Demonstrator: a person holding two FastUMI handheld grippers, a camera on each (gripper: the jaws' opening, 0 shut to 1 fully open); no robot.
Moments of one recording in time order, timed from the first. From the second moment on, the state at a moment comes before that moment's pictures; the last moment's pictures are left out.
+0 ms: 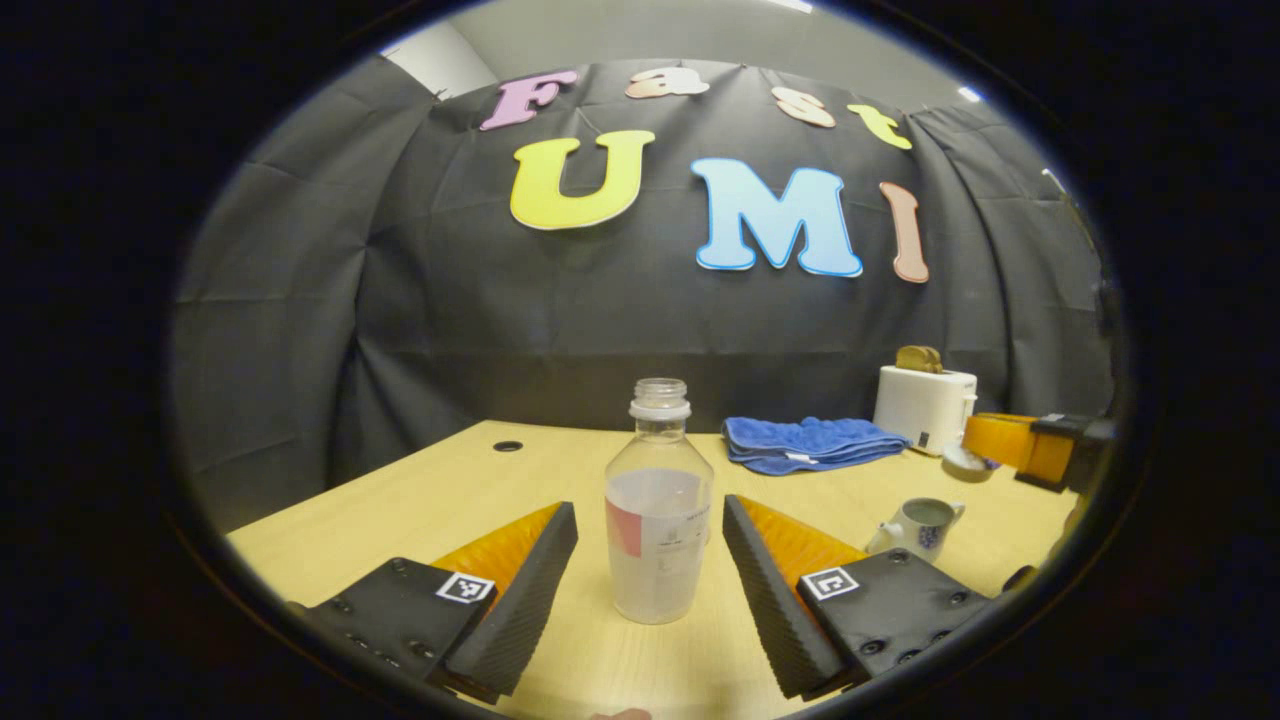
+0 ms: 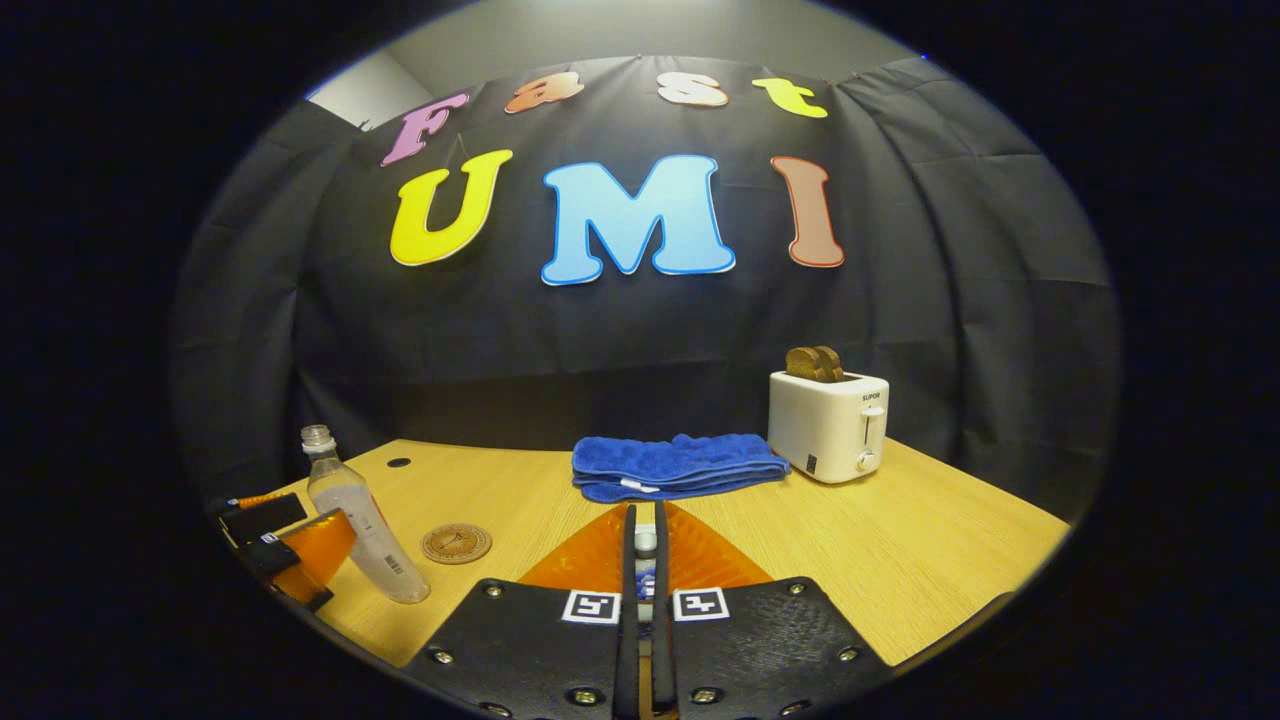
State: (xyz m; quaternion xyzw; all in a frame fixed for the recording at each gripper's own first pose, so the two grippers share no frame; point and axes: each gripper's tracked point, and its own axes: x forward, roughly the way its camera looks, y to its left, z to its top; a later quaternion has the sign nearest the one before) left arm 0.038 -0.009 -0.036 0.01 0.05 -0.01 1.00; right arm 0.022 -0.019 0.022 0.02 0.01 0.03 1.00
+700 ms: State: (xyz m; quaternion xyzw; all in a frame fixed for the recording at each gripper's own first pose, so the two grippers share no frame) left arm 0.072 -0.012 -0.066 0.04 0.09 -0.01 1.00; right arm 0.006 -0.039 0.030 0.03 0.00 0.02 1.00
